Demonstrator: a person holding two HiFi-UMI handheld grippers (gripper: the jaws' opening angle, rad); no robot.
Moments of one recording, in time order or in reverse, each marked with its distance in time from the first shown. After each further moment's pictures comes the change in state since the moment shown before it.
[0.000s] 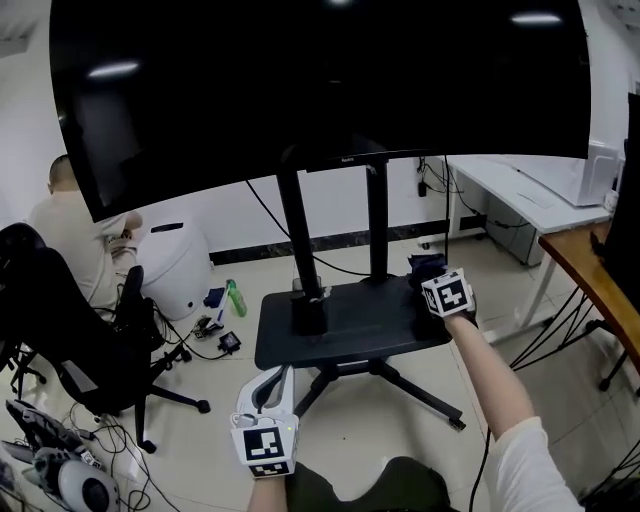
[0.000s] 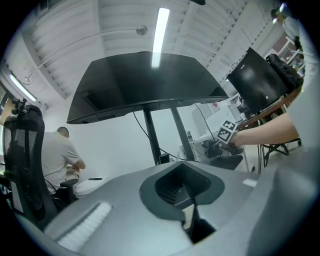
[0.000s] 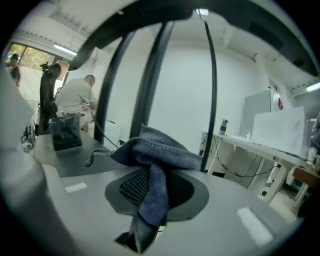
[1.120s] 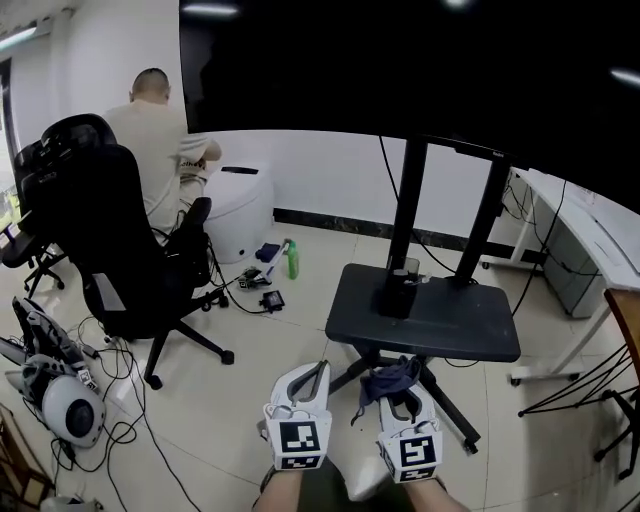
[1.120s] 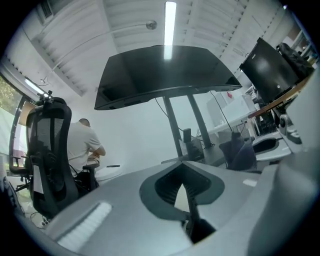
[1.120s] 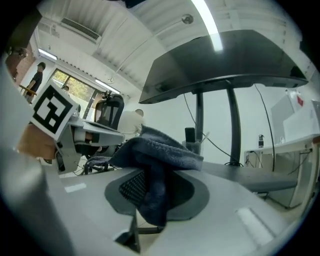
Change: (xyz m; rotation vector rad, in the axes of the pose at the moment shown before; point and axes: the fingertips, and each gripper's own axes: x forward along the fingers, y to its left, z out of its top) left arm -0.046 0.060 -0.091 0.012 0.091 0.159; right arm -0.158 0.358 0.002 -0.041 -0.453 0.229
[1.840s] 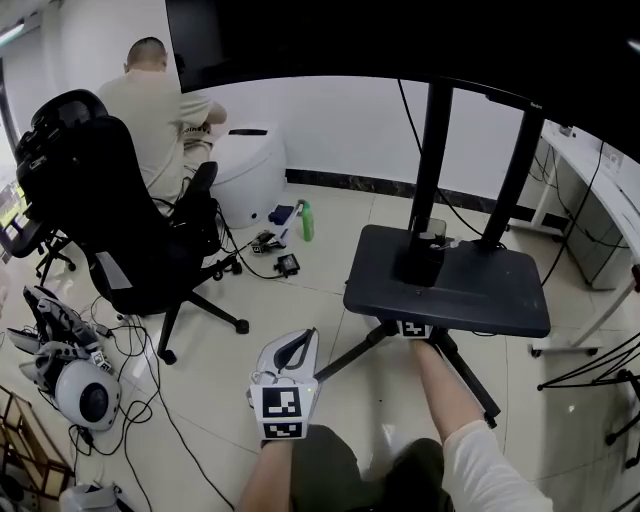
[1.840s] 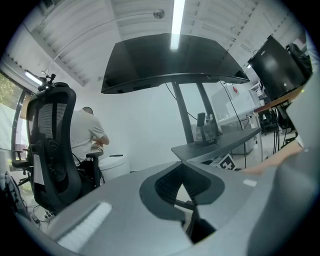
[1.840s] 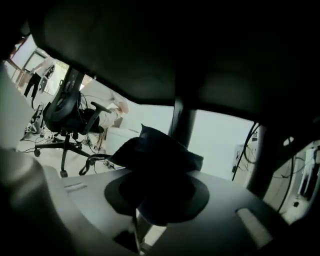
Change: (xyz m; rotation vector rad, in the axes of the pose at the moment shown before) left arm 0.024 0.052 -0.062 -0.038 0.098 -0.014; right arm 0.252 -0.127 -0.266 -0.057 0.205 -0.119
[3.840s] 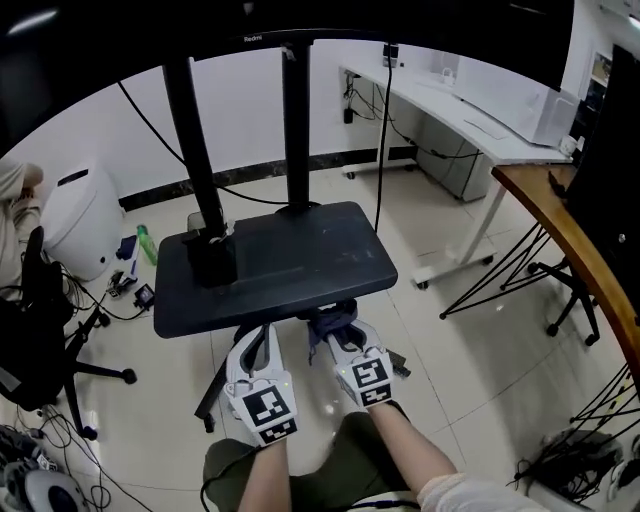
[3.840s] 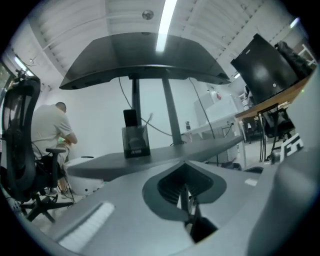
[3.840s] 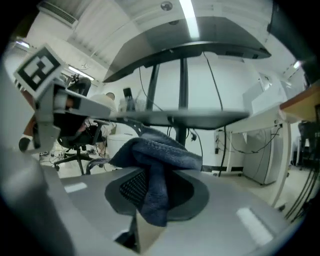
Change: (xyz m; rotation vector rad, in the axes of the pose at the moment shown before) left arm 0.076 -0.233 0.019 -0.095 -0.070 -0.111; right arm -0.271 -0.103 0.014 0.105 -0.047 -0.077
